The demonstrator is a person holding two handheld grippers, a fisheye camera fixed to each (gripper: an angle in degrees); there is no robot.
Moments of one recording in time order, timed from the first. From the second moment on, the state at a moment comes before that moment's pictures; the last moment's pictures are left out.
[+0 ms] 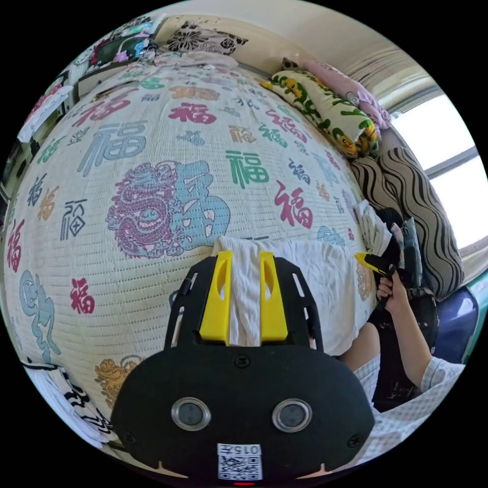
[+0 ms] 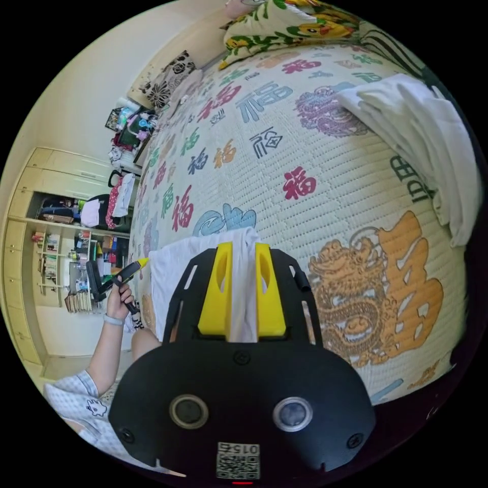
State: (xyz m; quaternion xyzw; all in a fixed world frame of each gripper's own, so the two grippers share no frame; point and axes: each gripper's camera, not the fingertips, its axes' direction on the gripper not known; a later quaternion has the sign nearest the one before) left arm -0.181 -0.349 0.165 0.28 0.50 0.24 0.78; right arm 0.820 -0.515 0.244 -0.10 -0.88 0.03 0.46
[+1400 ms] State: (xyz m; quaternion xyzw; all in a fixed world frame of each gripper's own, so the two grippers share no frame) left arm -0.231 -0.144 0.330 0.26 0.49 0.23 0.80; right arm 0.829 -0.496 -0.083 0.08 -0.81 -0.21 0.54
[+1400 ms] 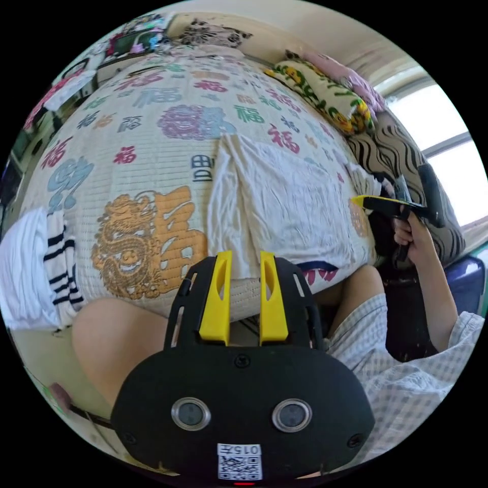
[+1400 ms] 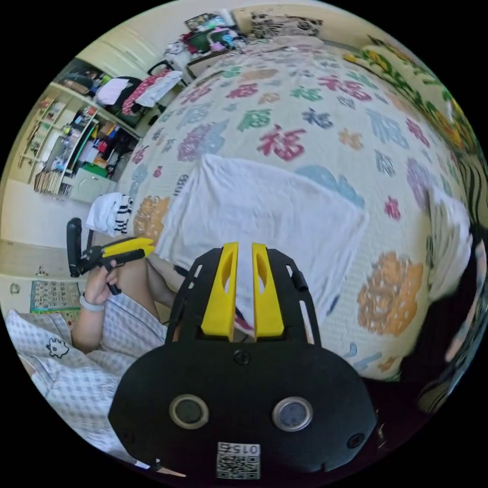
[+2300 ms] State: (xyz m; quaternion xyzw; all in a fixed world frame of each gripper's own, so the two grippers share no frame) left arm -0.142 -0.084 0.367 0.26 0.47 0.21 0.81; right arm 0.738 -0.624 -0.302 0.17 -0.70 -0.36 0.60
